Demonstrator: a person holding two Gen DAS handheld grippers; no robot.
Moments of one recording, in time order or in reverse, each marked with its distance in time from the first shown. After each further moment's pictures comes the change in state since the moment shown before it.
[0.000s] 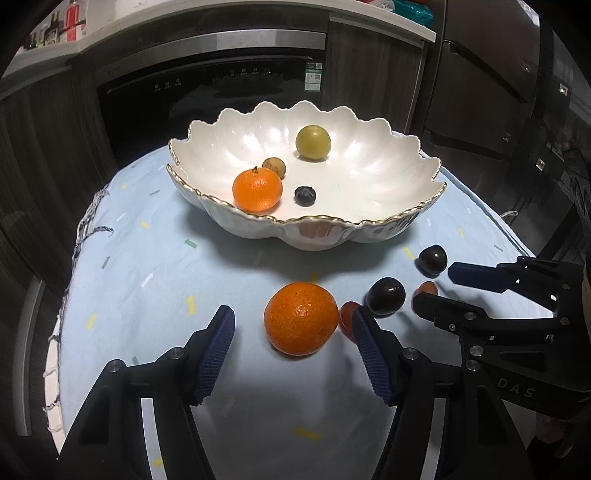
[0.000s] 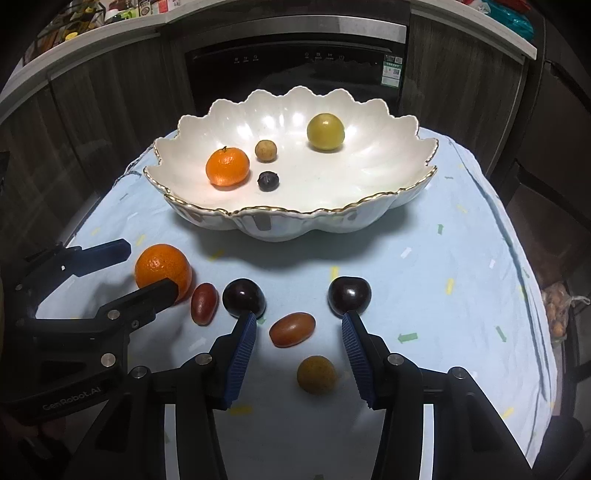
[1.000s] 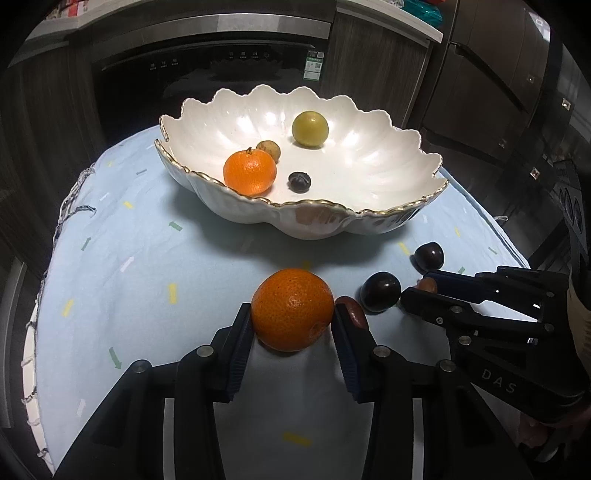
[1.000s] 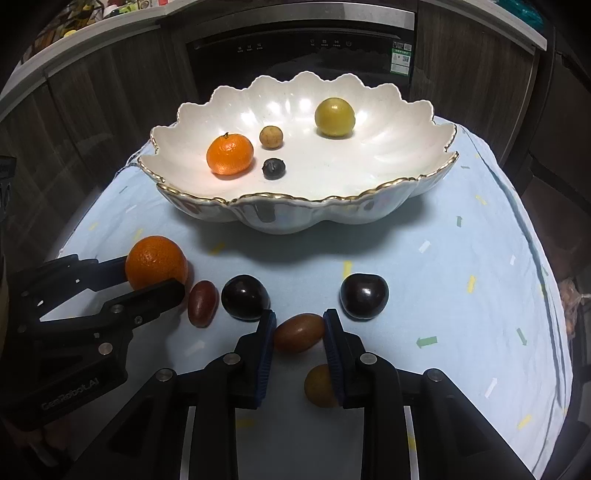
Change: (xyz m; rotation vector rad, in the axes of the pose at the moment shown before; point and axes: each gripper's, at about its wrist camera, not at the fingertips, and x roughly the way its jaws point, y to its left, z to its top) left arm 0.009 0.004 -0.001 -0.045 0.038 -0.061; right arm 0.016 -0.001 0.002 0.001 0.032 0.035
